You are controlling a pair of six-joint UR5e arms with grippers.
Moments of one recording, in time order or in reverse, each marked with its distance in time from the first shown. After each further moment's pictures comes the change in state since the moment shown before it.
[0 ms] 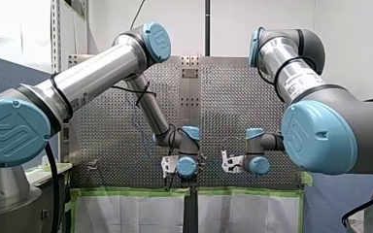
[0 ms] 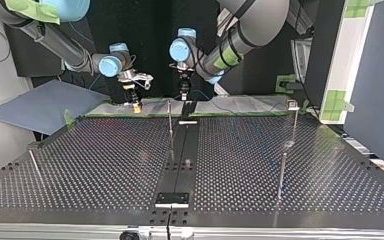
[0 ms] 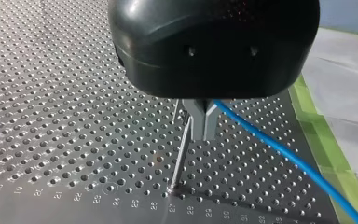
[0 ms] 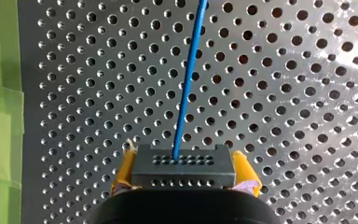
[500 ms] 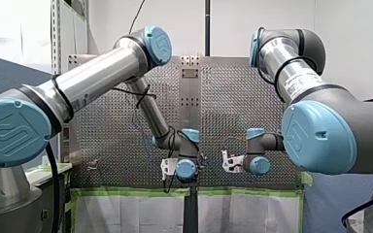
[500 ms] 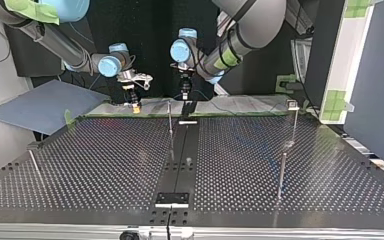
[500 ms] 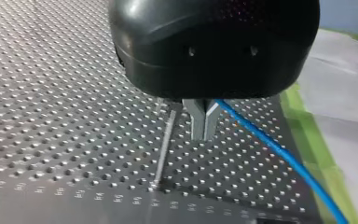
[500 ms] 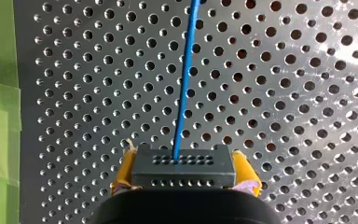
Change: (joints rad) left arm 0.005 -0.029 0.010 -0.008 0.004 -0.001; right arm -0.004 0.001 0.000 -0.004 -0.001 0.002
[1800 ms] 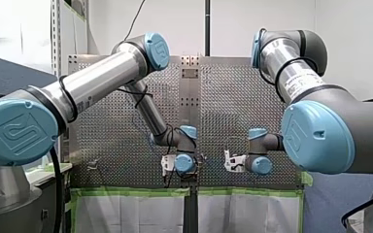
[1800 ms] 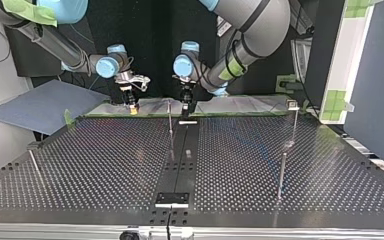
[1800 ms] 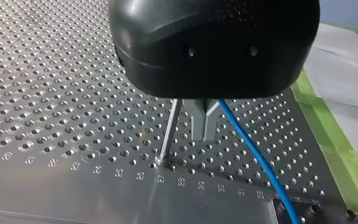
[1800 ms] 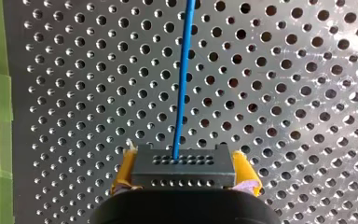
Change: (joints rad) left arm 0.067 -0.019 0.097 -0.089 0.100 -0.004; right arm -0.018 0.006 -0.010 -0.011 -0.004 0.014
